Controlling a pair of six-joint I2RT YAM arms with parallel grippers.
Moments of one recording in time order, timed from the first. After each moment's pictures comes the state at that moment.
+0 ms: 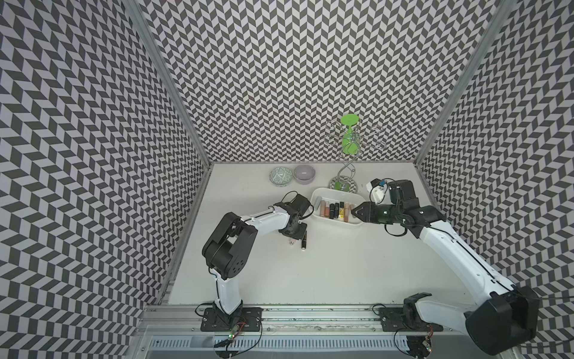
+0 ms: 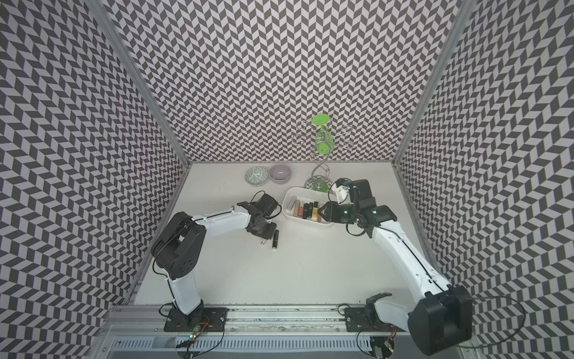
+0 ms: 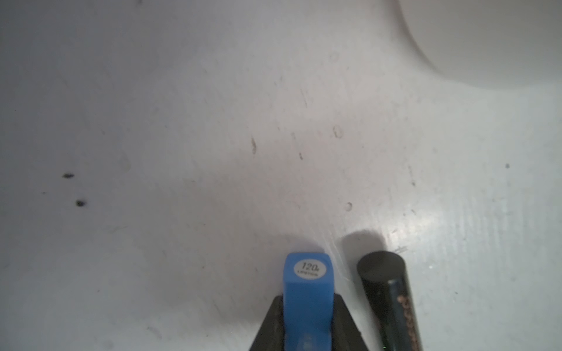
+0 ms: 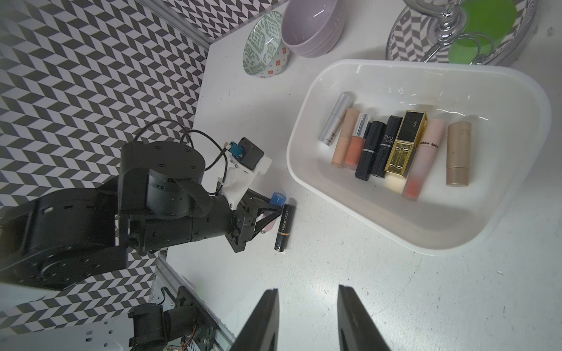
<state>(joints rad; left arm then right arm) -0.63 1.86 1.19 -0.63 0.00 -0.26 0.28 1.21 1.03 -0.62 -0.50 0.41</state>
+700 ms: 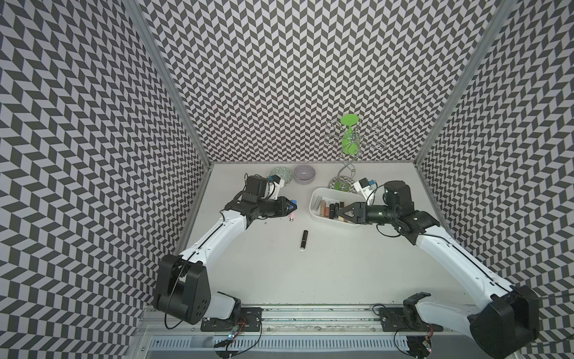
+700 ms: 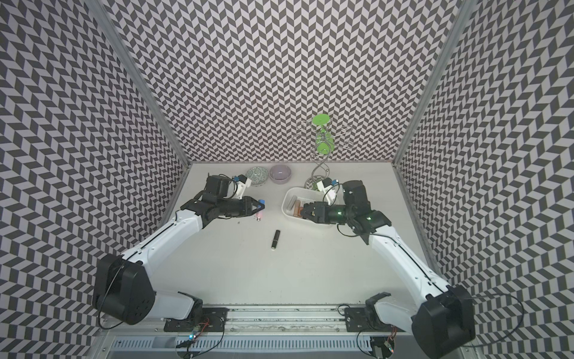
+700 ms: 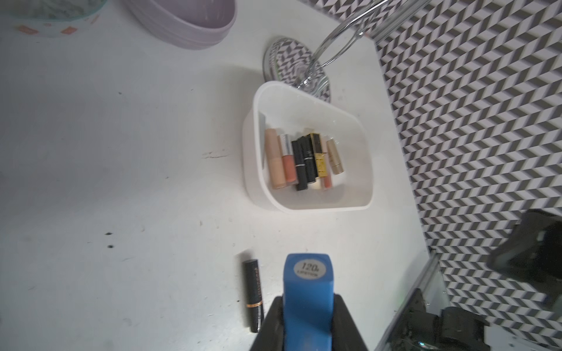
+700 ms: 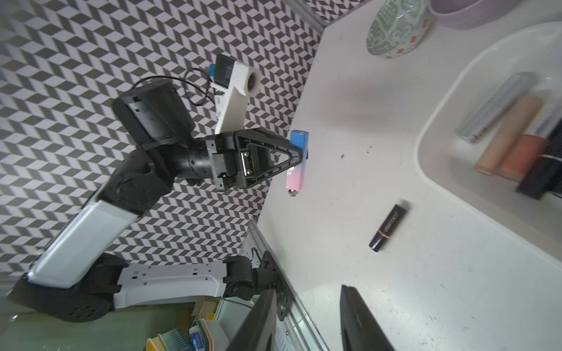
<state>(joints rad) -0.31 1.38 1.03 -0.35 0.67 -0.47 0.38 1.20 0.95 -0.29 -0.85 0.60</state>
